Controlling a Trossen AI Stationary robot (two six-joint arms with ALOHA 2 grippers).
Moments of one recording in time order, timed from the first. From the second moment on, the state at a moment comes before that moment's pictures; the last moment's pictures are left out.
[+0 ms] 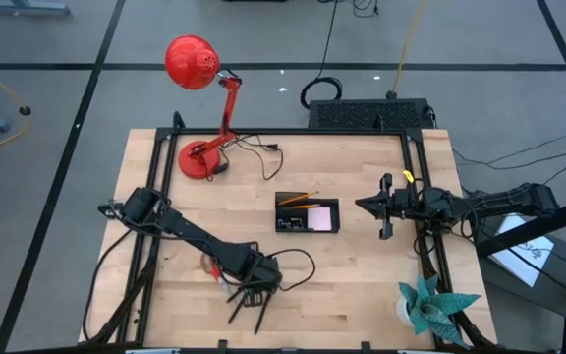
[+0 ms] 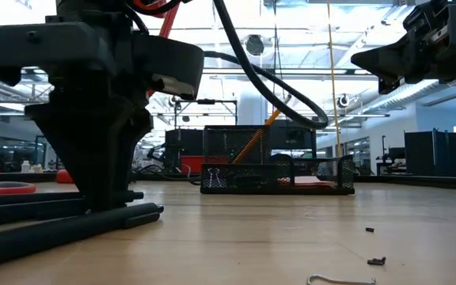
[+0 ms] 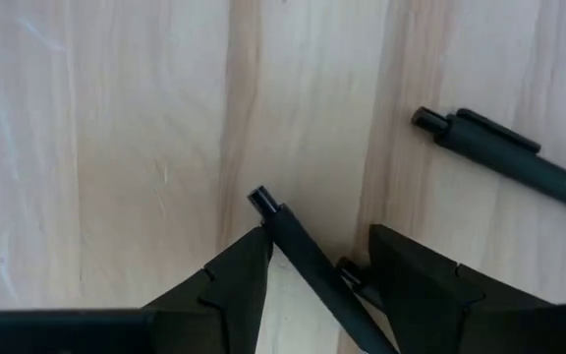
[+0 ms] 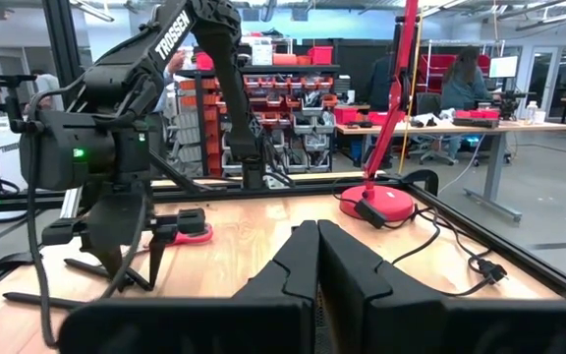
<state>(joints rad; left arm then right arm) -0.41 2.02 1.33 -0.74 -0.03 -0.53 0.06 0.40 0.02 0.48 0.16 0.01</state>
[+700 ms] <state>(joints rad) -0.40 1.96 1.33 -0.78 0.00 -0.85 0.06 0.40 0.02 0.48 0.16 0.01</state>
